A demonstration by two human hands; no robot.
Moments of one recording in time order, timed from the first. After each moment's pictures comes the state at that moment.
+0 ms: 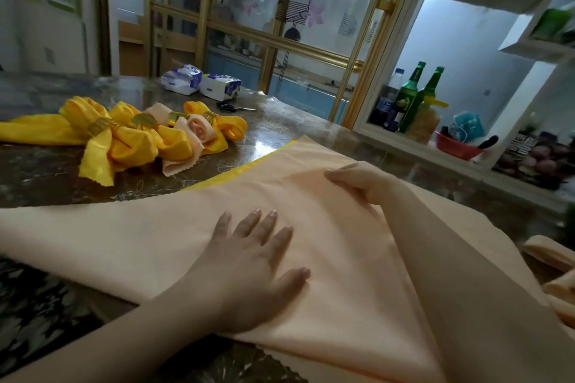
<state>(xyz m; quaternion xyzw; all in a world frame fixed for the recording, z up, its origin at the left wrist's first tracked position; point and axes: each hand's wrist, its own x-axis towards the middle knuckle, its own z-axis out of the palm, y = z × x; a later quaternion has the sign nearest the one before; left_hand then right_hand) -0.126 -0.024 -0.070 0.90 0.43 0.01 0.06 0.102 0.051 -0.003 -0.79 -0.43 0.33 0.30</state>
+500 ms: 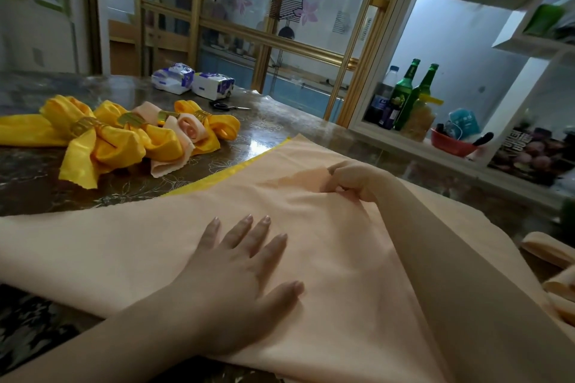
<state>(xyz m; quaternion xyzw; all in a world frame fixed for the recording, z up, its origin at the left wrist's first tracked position) -0.131 -0.031 -0.066 0.91 0.40 0.01 0.08 0.102 0.064 -0.007 -0.79 -0.46 0.33 0.26</state>
